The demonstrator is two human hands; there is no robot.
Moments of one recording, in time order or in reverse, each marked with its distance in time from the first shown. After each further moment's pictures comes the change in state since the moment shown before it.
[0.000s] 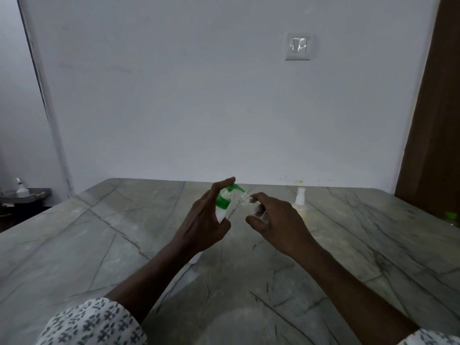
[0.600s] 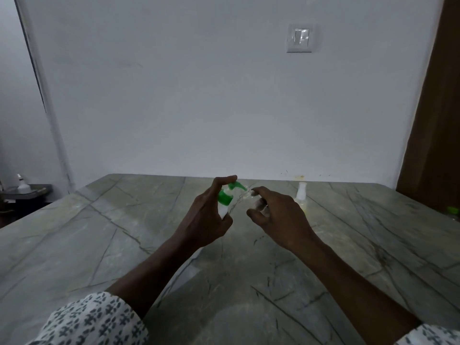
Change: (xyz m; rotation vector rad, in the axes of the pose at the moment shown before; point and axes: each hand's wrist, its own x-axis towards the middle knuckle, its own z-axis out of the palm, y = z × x) left_hand 0.000 0.003 0.000 0.006 -0.013 -0.018; right_hand 0.000 -0.002 0.000 -0.022 0.027 -0.011
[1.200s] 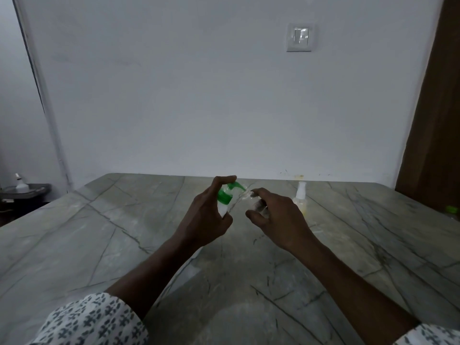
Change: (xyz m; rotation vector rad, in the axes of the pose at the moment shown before) left_hand -0.001 0.004 0.000 -0.003 0.024 -0.035; right_hand -0.002 0.002 0.005 0.018 -0.001 0.004
